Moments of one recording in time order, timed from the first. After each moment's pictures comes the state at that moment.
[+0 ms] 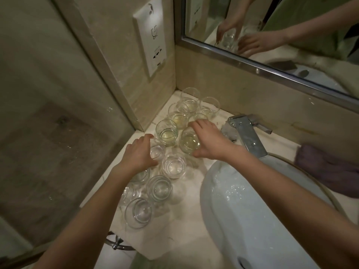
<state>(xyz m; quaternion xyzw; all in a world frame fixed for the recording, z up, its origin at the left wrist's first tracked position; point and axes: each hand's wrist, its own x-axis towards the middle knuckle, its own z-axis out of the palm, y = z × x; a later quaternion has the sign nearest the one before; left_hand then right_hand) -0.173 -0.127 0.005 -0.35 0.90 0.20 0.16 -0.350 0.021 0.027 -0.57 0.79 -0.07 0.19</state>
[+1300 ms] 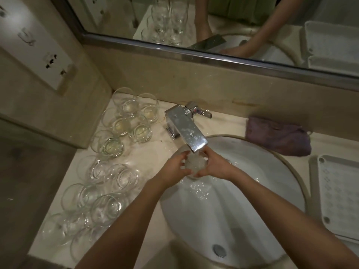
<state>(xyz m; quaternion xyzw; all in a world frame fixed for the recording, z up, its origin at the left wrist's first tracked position) -0.299 0.044 -0.064 -0.20 0.79 0.55 0.20 -0.390 0.198 -0.074 -0.16 0.80 -0.38 0.44</state>
